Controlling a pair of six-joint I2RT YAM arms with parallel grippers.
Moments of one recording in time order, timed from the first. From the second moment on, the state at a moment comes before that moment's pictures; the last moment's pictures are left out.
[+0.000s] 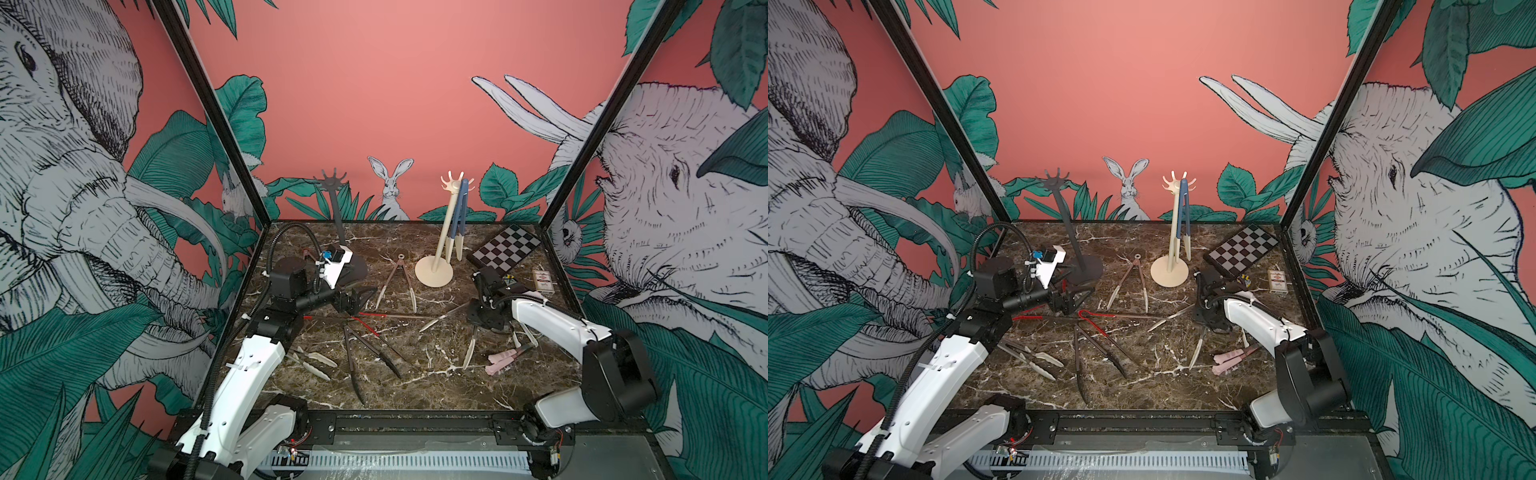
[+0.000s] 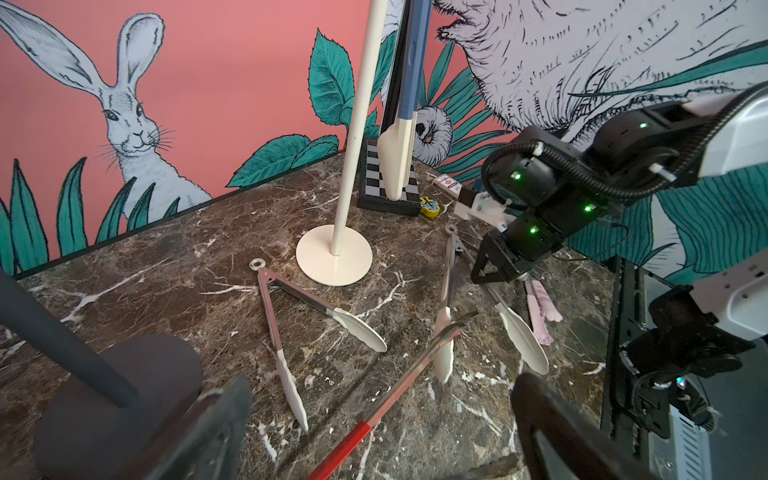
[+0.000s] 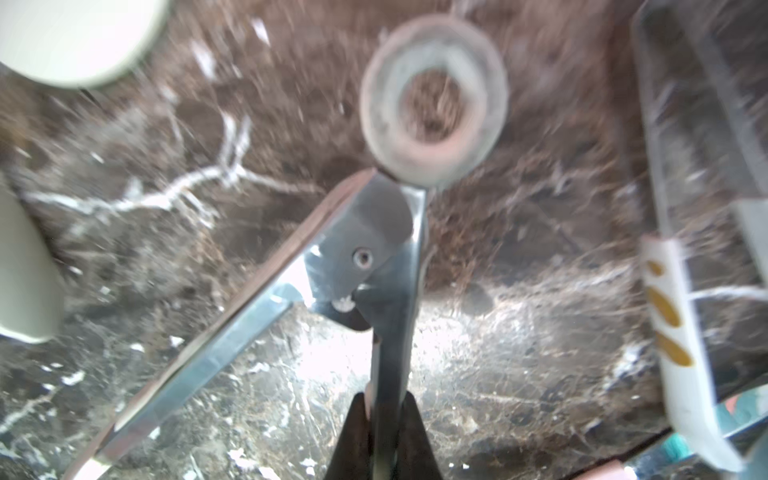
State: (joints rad) left arm -0.26 0.94 0.83 -0.24 0.71 0.07; right arm 0.41 1.44 0.93 -0.74 0.08 0.67
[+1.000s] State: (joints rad) left arm -0.26 0.97 0.82 -0.18 0.64 0.04; right arm 0.41 1.23 1.04 -0.82 0.48 0.55
